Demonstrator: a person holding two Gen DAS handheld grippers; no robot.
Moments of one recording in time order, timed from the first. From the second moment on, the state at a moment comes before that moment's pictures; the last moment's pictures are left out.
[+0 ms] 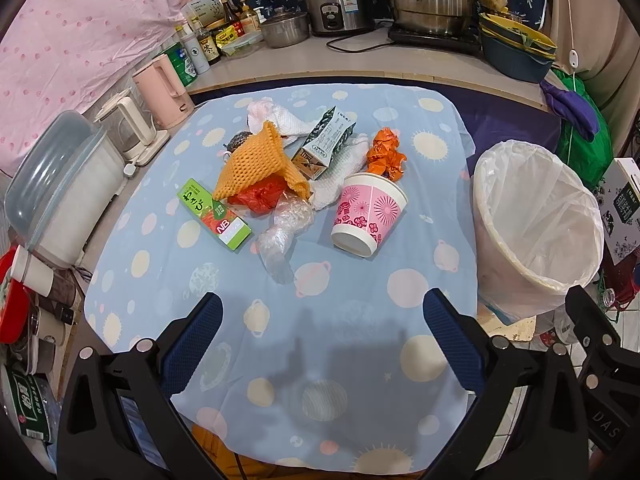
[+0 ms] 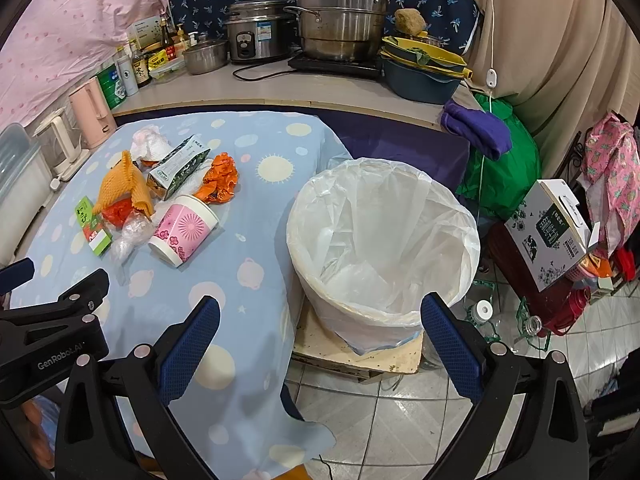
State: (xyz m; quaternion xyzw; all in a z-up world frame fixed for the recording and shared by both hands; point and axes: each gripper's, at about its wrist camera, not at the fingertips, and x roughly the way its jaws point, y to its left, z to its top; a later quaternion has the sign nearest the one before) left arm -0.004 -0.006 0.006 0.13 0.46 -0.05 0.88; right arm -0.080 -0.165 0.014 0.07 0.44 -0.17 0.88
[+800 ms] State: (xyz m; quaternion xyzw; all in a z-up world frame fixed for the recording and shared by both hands) left arm -0.004 -0.005 0.006 0.13 0.46 -0.05 0.88; right arm -0.083 -0.162 0.015 0.07 0.44 -0.17 0.88
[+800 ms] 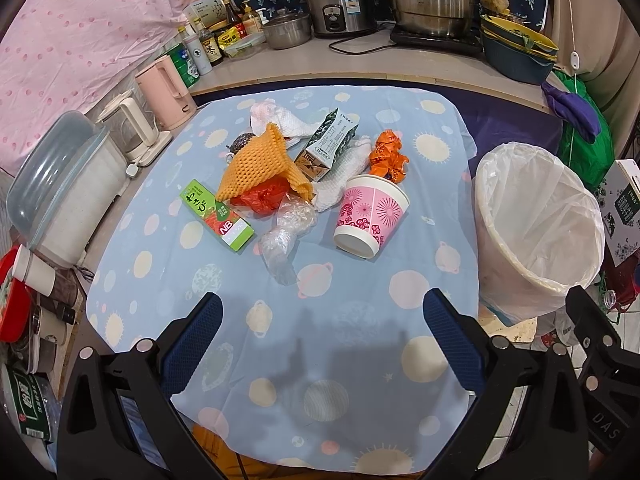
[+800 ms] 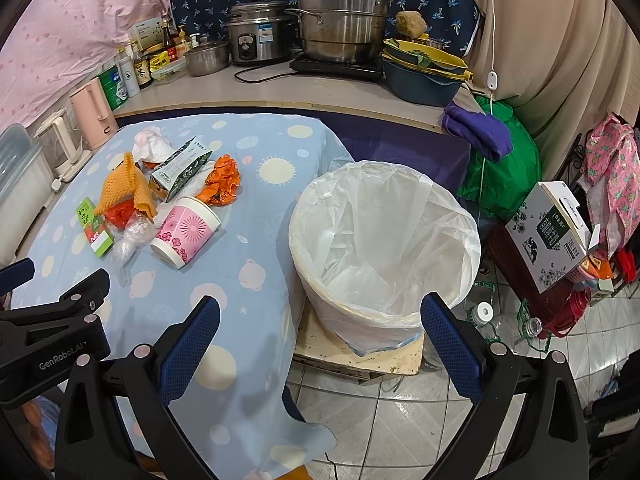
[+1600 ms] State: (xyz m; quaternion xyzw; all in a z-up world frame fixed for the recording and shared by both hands) left arm -0.004 -0.004 0.006 0.13 0.46 -0.05 0.88; right arm -0.081 -0.156 0.017 0.07 0.44 -0.17 0.88
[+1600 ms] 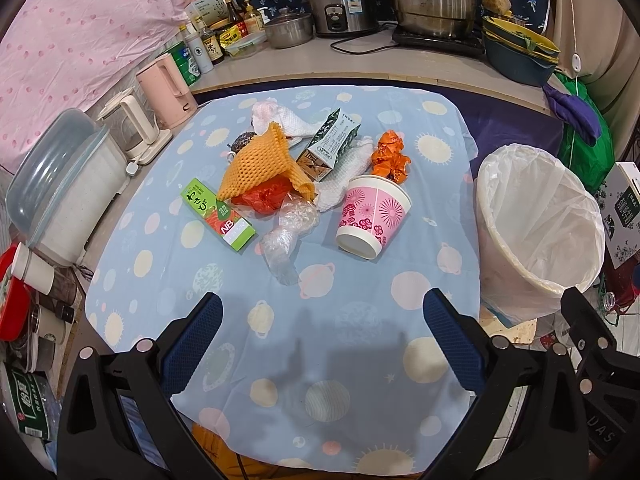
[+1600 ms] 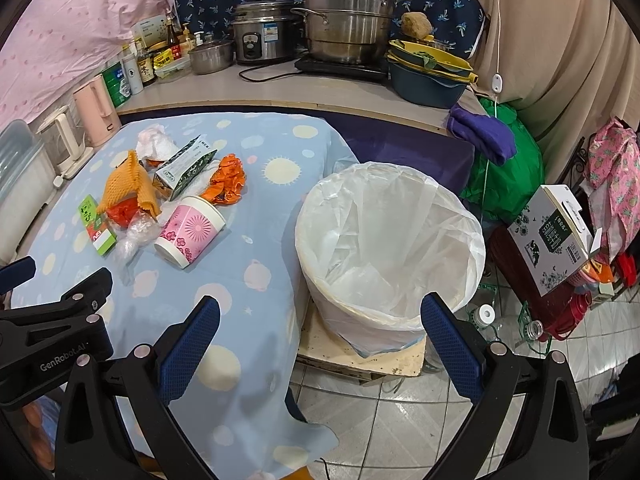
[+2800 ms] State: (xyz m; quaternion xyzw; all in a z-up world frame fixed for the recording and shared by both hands) left arm 0.026 0.028 -0.009 0.09 0.47 -0.05 0.88; right arm -0.048 -0.140 -0.005 0.09 0.43 -0.14 0.89
